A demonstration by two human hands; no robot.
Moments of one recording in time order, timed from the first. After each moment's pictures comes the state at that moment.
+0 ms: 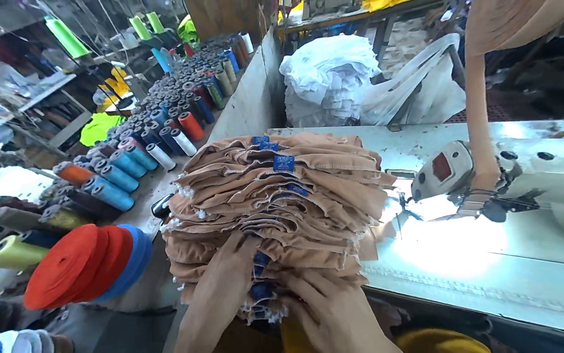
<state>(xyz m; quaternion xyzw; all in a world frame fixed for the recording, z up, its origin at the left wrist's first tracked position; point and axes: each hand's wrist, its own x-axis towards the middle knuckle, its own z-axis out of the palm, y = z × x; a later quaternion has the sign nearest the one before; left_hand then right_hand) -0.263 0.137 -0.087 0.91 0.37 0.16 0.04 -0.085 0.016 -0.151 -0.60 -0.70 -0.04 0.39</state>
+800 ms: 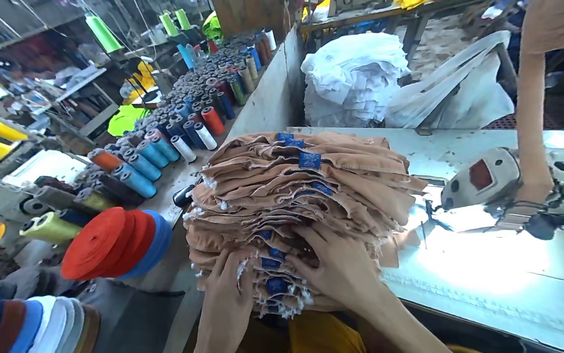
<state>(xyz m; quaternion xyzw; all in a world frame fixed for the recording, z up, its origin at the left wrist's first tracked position) -0.295 0.101 -0.110 0.81 0.47 0.35 0.06 -0.072 0.079 -0.132 -0.62 -0.70 -0.07 0.34</state>
